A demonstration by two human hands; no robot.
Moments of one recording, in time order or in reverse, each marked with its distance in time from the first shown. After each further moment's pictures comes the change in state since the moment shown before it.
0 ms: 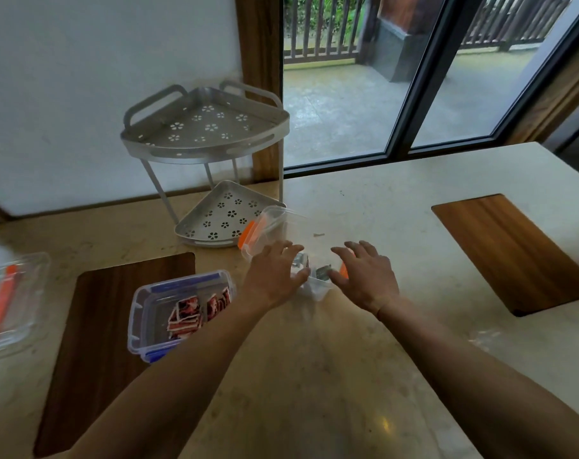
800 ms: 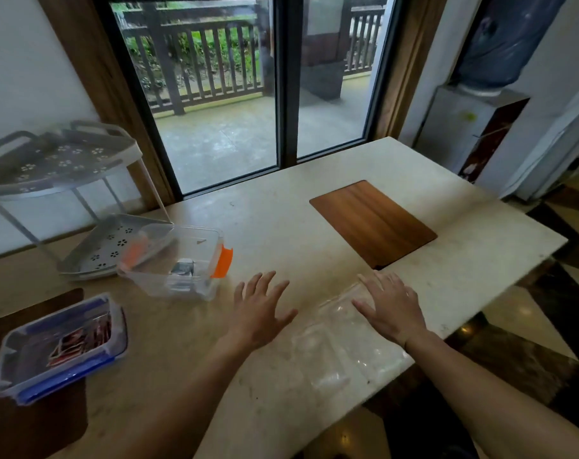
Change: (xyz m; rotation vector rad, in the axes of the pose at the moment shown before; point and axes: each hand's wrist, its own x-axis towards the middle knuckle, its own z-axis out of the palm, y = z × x) left_hand -0.070 0.198 0.108 0.221 -0.135 0.215; right_hand -0.213 0.253 0.009 -0.024 0.064 0.357
